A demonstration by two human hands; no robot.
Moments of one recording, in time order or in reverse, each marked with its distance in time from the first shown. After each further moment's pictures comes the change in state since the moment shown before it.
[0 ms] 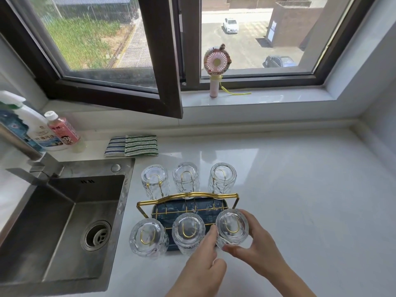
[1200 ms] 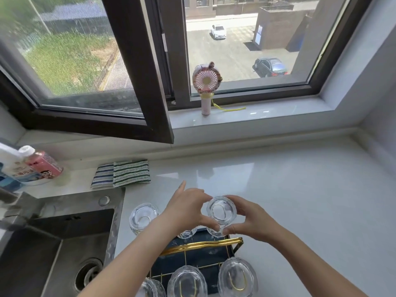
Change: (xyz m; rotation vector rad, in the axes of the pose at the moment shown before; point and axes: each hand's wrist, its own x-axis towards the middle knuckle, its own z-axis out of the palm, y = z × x) left_hand 0.162 0.084 -0.112 1.070 0.018 0.340; right_hand 0.139 -0.005 -0.043 -0.049 -0.236 0.066
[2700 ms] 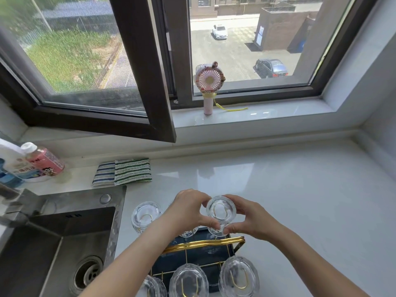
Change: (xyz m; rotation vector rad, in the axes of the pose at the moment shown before) left_hand -0.005 -0.005 0.005 -0.226 0.030 -0.011; right_hand 0.002 -0.008 0.000 -0.077 -0.026 -0.014
